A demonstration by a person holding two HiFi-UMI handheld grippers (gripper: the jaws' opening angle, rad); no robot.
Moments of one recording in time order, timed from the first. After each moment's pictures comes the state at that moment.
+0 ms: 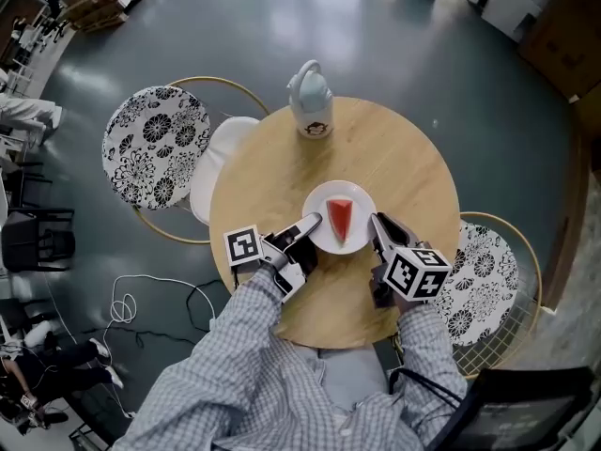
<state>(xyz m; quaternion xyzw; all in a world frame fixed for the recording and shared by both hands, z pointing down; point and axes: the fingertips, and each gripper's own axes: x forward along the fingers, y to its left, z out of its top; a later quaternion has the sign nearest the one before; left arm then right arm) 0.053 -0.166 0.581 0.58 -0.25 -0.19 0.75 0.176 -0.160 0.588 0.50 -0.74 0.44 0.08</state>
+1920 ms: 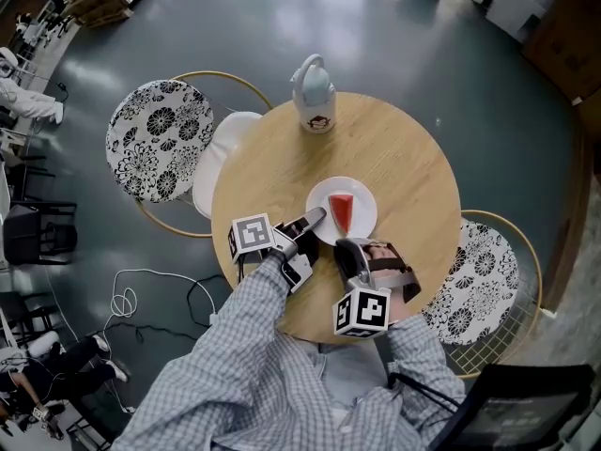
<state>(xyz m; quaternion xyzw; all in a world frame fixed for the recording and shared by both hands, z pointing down) 0.053 -0.163 0.602 0.60 -0.31 -0.10 0.73 0.079 -0.084 0.583 0.23 -0.83 -0.12 0.49</state>
